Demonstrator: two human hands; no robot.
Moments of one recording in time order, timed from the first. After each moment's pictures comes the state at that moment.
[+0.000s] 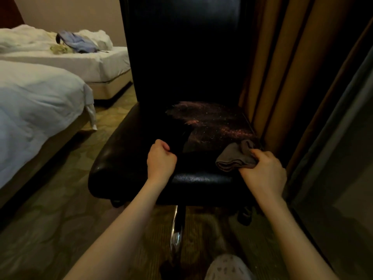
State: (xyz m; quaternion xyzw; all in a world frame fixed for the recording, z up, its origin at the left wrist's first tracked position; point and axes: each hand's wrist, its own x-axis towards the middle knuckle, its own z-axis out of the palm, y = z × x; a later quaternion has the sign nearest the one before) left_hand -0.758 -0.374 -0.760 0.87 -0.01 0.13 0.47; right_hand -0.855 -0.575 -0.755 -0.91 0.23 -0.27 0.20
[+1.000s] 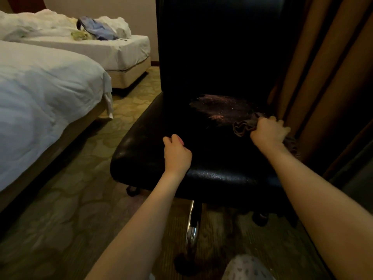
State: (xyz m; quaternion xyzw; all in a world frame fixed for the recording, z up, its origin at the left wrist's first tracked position) left_hand -0.734 -0.346 -0.776 0.88 0.00 0.13 0.45; right_hand -0.723 -0.564 -0.723 -0.96 0.26 -0.12 0.01
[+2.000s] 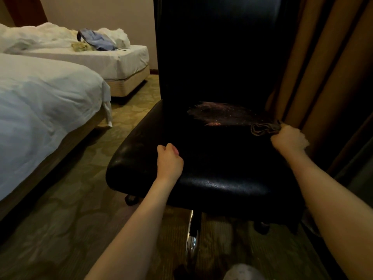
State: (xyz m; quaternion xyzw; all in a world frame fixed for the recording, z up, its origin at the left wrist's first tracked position) left_hand -0.723 -0.335 -0.781 0.88 -0.02 0.12 0.45; right_hand -0.721 -0.630 -0.727 -0.92 0.35 -0.12 0.12
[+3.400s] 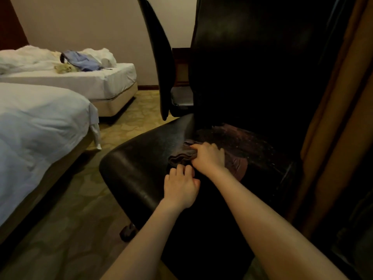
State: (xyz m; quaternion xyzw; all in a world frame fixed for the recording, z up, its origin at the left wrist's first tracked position) left_hand -0.681 -0.353 -0.772 0.97 -0.20 0.08 0.09; right_hand -0.651 -0.458 -0.729 -0.99 0.08 -0.09 0.12
